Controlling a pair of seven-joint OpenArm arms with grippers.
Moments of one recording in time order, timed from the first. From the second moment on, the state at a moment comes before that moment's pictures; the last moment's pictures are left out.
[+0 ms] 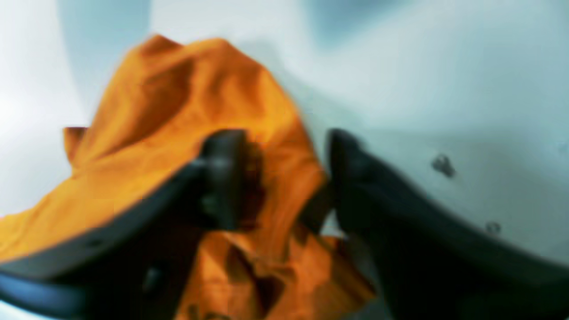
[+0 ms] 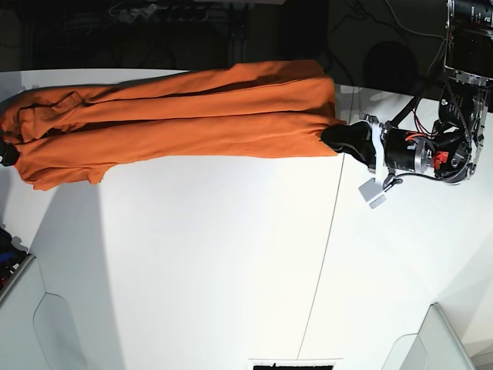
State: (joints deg) left arm -3.6 -32.9 5.1 84.0 -74.5 -38.2 78.3; right arm 16.9 42.7 22.0 35.9 49.1 34.8 -58.6
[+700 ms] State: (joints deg) left arm 0.1 -31.1 5.1 84.0 -65.4 -38.2 73.7; right arm 17.0 32.9 19.0 46.2 40.5 34.8 -48.2
